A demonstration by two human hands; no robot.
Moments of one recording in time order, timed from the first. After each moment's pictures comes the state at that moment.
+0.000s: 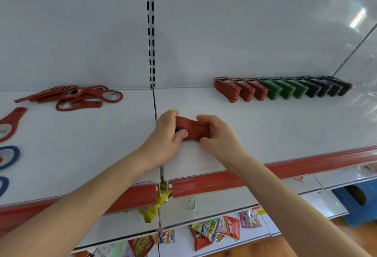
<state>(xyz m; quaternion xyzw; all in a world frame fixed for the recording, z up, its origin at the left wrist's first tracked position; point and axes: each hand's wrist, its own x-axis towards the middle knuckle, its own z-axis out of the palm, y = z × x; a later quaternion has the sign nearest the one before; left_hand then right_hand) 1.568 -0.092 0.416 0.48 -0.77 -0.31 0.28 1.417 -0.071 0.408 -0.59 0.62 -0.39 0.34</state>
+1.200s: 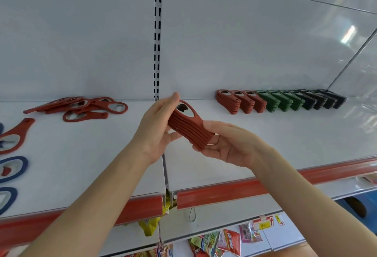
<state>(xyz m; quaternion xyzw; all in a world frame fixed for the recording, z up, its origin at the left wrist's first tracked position) 1.574 -0.101 0.464 0.39 -0.40 -0.66 0.50 1.412 -0.063 0.473 -0.36 0.46 -0.39 0.71</state>
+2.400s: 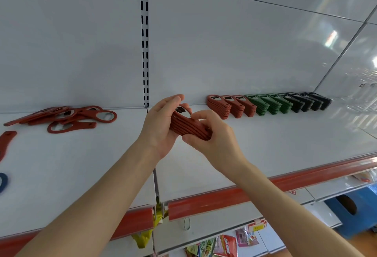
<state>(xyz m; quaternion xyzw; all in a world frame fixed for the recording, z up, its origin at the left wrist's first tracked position) 1.543 -0.115 0.475 0.31 -0.35 -0.70 0.54 1.433 -0.055 0.471 -0.64 0.58 -0.44 0.26</state>
